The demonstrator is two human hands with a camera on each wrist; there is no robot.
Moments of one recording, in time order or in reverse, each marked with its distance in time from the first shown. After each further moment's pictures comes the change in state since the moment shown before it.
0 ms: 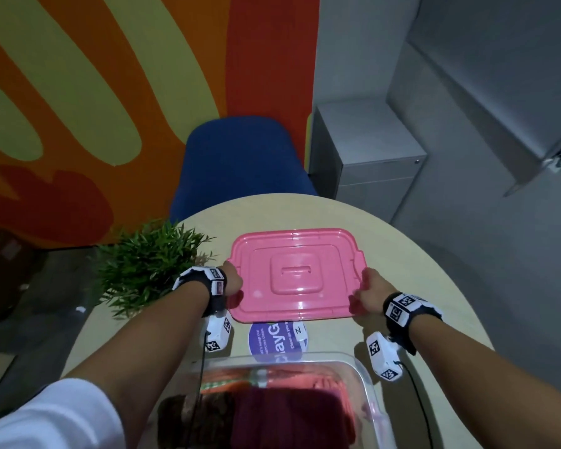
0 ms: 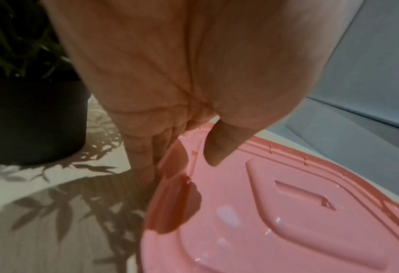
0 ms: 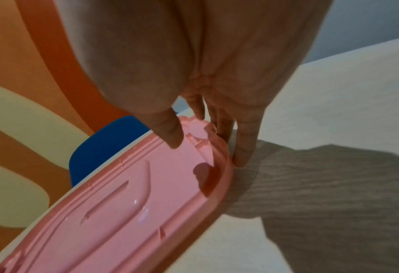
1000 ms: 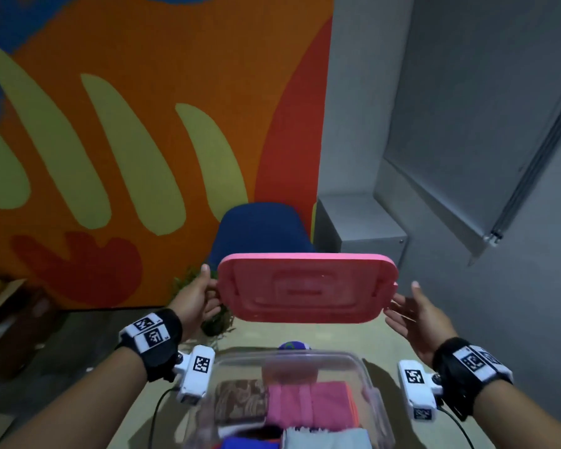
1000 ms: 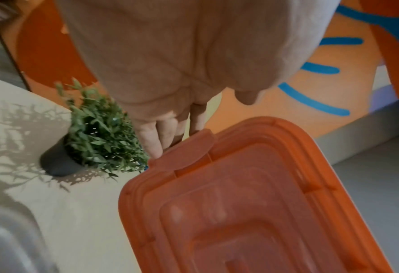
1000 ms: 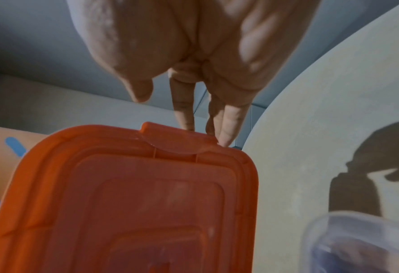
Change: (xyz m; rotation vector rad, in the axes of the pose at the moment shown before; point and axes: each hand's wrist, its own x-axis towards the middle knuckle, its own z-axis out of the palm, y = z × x) left_hand -0.304 -0.076 -0.069 -1.142 0.166 0.467; right_hand -0.212 -0.012 -0.061 1.334 0.151 -0.234
